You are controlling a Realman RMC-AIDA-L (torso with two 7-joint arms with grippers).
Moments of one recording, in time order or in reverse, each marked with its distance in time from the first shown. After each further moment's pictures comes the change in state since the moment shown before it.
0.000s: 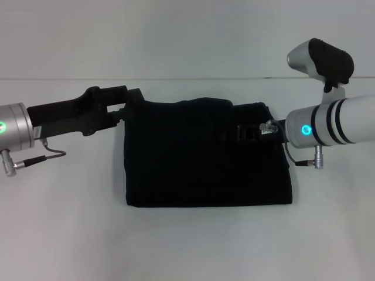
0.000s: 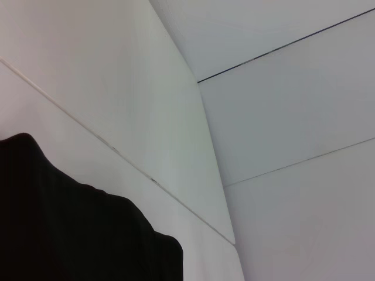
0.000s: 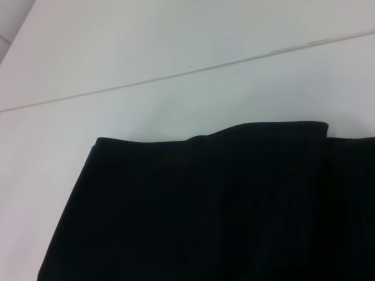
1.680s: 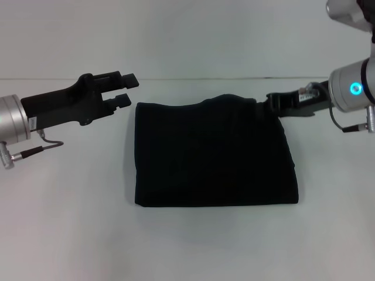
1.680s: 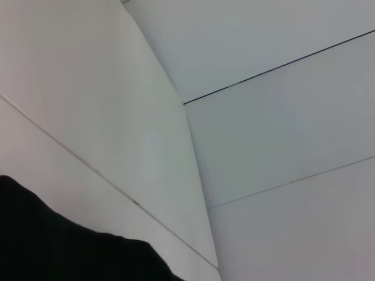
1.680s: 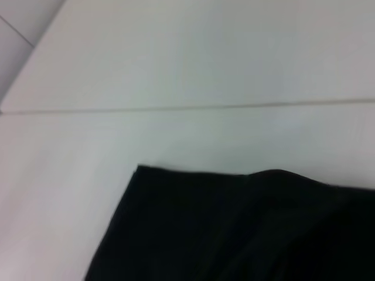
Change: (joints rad) left arm 0.000 0.000 -0.027 -0.003 -0.045 0.000 0.000; right arm -0.153 -0.001 -0.127 -0.606 -0.159 -0.404 0.308
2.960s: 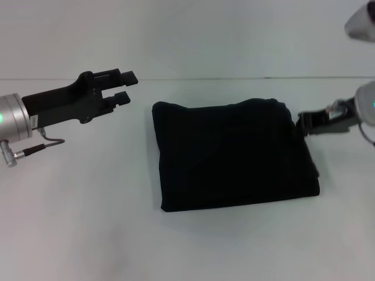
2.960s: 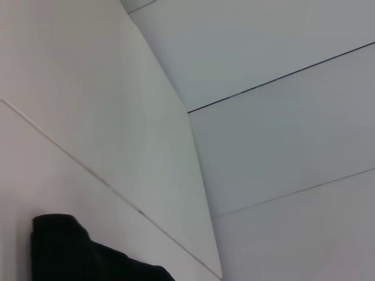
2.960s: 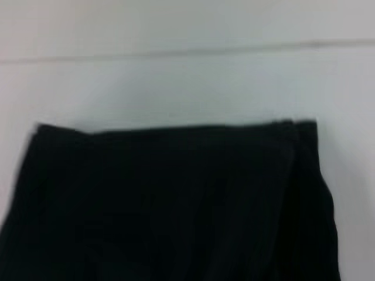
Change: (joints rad) left arm -0.002 -0.005 0.000 -0.003 -0.008 -0.029 0.000; right arm -0.024 -0.025 -0.011 0.013 -0.166 -0.011 0.059
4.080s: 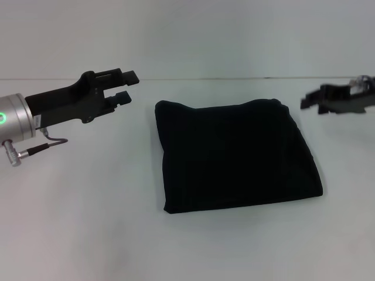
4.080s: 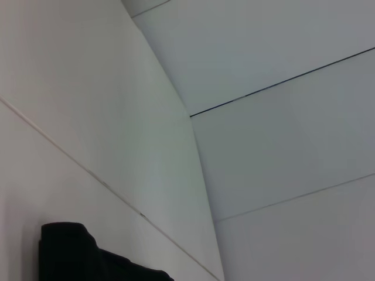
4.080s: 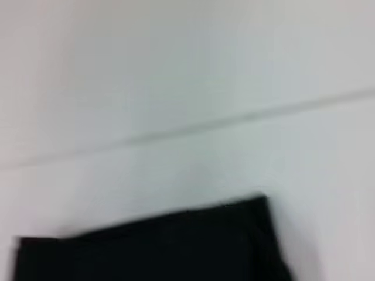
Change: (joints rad) left arm -0.003 -0.007 0.000 0.000 0.000 -0.020 0.000; right arm 0.039 -0.066 0.180 0.149 0.061 0.117 -0.038
